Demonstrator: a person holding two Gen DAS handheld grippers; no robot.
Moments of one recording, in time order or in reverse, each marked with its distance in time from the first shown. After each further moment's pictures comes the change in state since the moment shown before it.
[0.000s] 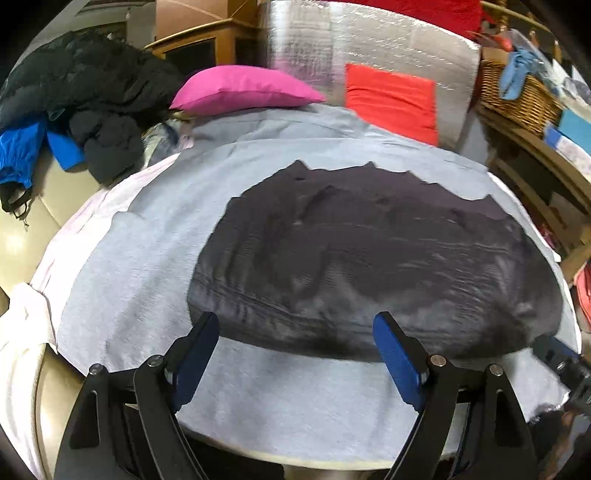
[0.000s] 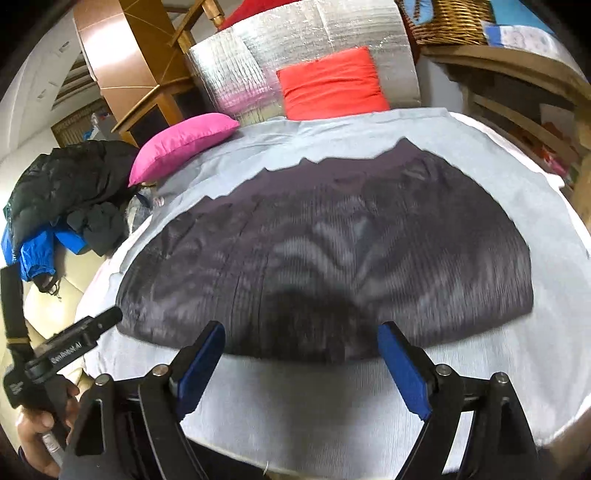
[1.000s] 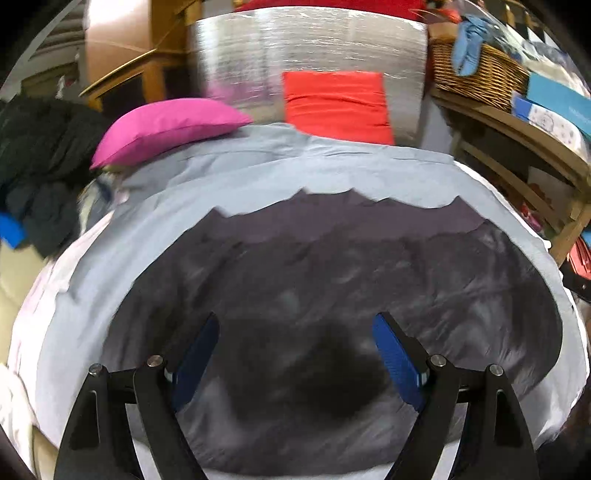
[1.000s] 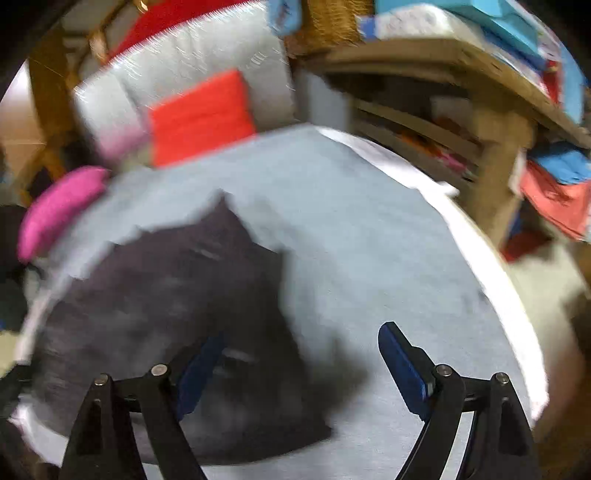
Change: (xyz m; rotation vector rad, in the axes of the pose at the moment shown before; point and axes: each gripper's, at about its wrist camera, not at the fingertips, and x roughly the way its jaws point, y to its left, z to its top) left arm 0.064 -0.099 0.070 0.180 -0.050 -0.078; right arm -0.007 -0.144 0.087 0.160 -0.089 -0.308
